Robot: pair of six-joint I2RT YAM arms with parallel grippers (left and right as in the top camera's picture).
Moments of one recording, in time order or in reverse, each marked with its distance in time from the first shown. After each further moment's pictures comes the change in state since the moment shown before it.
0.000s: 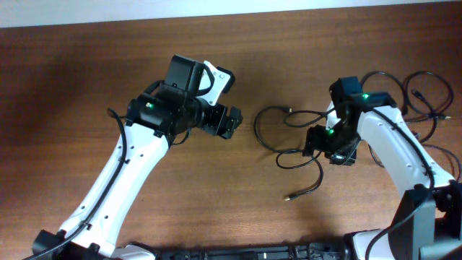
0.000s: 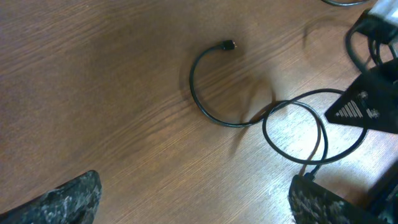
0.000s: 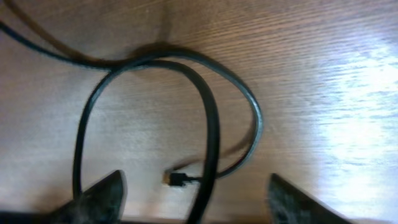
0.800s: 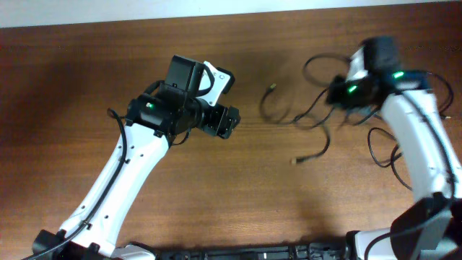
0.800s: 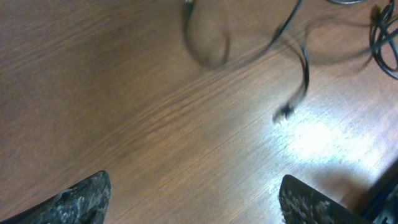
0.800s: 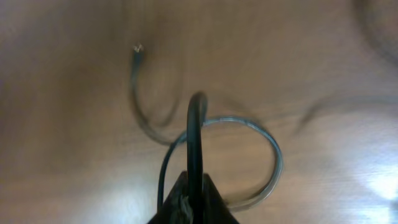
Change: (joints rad) left arm 0.000 0.001 0.000 -0.005 -0.003 0.000; right arm -0.156 0.004 0.339 0.151 -0.002 0.006
